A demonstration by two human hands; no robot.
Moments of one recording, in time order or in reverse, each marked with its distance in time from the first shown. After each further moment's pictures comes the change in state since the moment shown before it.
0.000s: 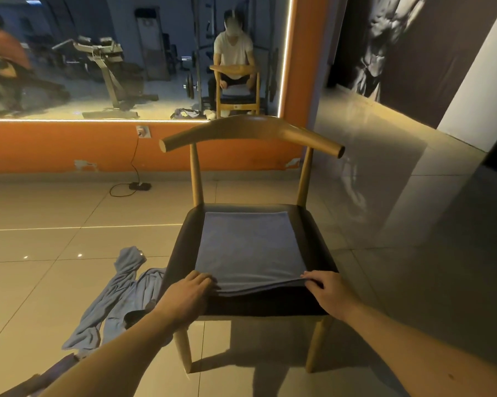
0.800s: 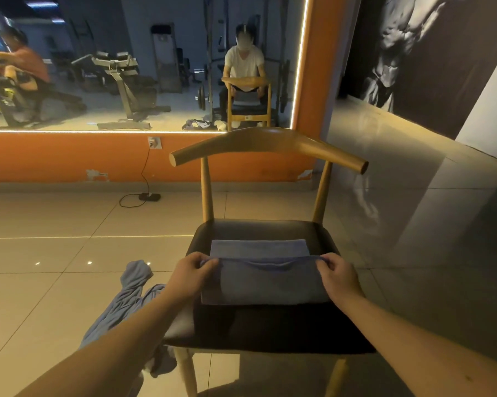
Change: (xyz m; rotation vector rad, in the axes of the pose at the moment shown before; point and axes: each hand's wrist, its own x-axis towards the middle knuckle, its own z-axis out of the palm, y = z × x) left_hand 0.060 -0.024 -0.057 -0.903 0.234 -0.479; right_hand 0.072 -0.061 -0.011 0.325 0.340 0.113
